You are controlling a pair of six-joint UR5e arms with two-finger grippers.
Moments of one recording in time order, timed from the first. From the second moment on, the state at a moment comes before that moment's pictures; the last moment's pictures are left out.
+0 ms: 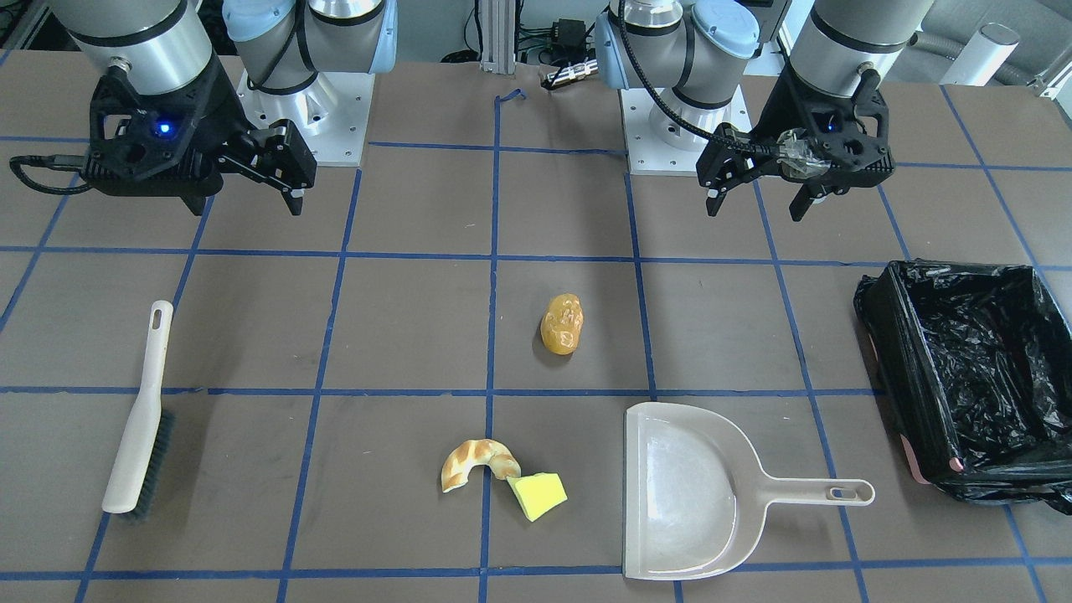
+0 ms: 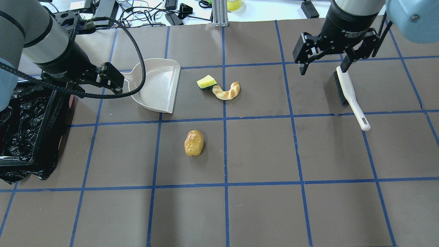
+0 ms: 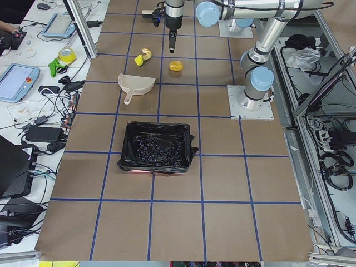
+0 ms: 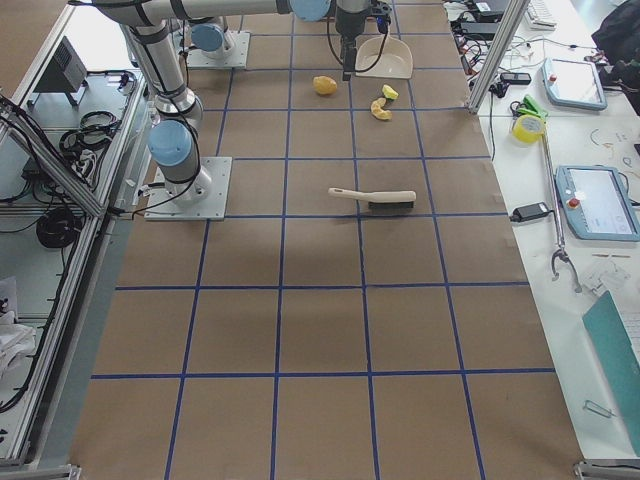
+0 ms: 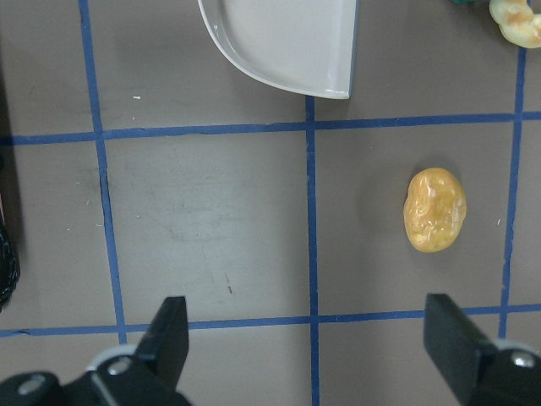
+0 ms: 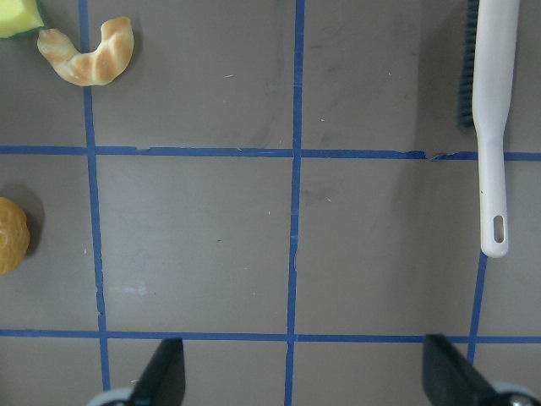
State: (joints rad) left arm -1.48 -1.47 -1.70 -1.49 1.55 0.12; right arm 1.59 -1.54 1.48 -1.49 -1.57 0.00
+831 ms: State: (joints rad) left arm -1.47 -1.47 -1.70 -1.49 1.55 0.12; right arm 1.42 -1.49 1.50 -1.54 -1.62 -0.14
